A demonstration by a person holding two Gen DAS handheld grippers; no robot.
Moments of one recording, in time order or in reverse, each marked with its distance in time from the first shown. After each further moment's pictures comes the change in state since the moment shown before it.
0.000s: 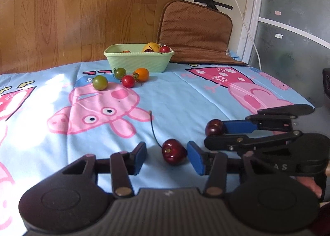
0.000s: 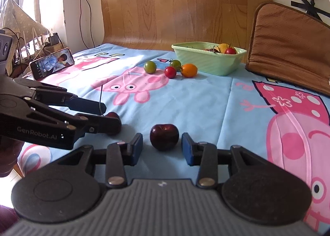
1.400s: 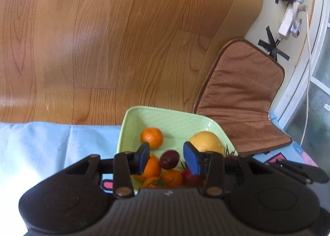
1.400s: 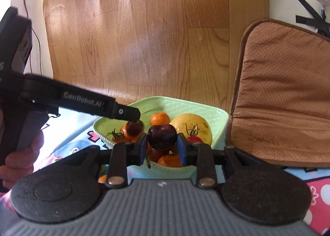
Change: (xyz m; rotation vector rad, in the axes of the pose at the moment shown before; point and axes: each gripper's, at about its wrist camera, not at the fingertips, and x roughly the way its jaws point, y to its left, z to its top) left arm 0.166 0.116 0.196 -0.184 -0.076 0.001; right arm 0.132 -0.097 0.126 0.046 -0.159 -0.117
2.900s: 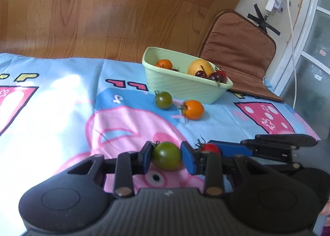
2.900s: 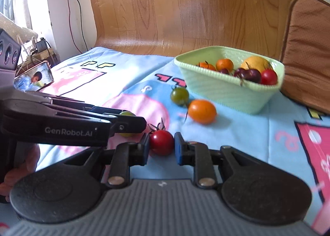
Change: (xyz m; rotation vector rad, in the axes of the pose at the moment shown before) left arm -0.104 -0.008 -0.131 -0.028 0.076 0.049; right arm -0.052 0.071 -0.053 -0.020 0.222 0.183
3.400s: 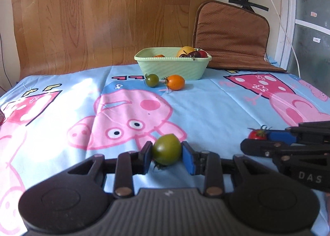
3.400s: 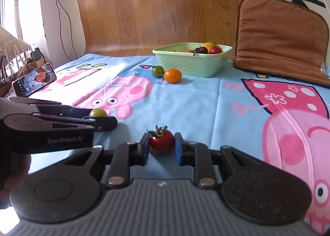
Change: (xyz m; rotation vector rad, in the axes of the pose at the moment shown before) left arm -0.046 -0.067 -0.063 0.166 -0.053 0.212; right arm -0.085 0.008 -0.068 0.103 -0.088 -0.134
